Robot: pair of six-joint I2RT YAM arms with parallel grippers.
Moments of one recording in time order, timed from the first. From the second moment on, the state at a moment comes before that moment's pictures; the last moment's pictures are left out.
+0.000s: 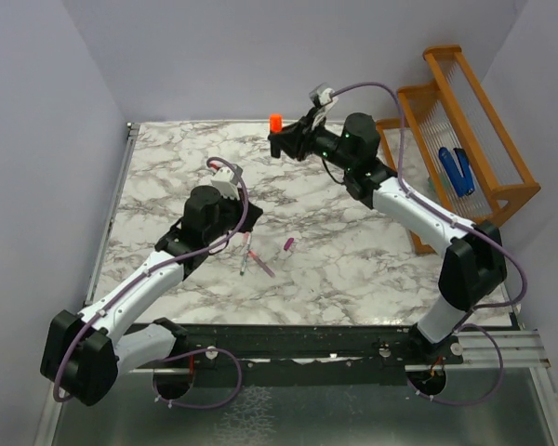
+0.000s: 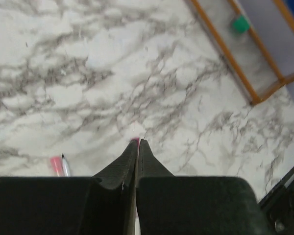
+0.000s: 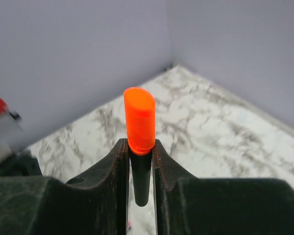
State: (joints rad) left arm -0.49 1.06 0.73 0.09 0.13 -0.42; right arm 0.61 1.70 1.37 0.35 -0.44 0.19
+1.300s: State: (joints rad) left arm -0.25 1.10 0.93 0.18 0.79 -0.32; right arm 0.60 1.50 1.10 0.44 -0.83 0.20
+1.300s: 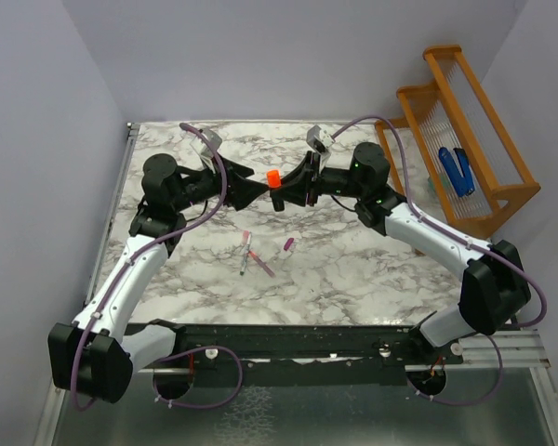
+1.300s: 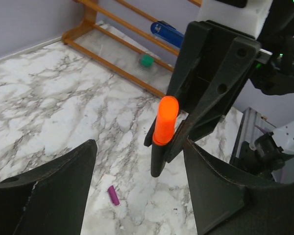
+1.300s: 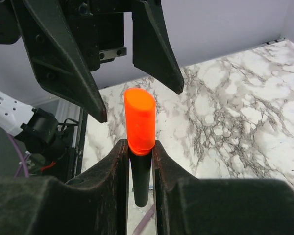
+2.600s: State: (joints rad) left arm -0.25 1.12 0.92 0.36 0.91 -0.42; right arm 0.67 1.54 1.13 0.45 -0.88 0.22
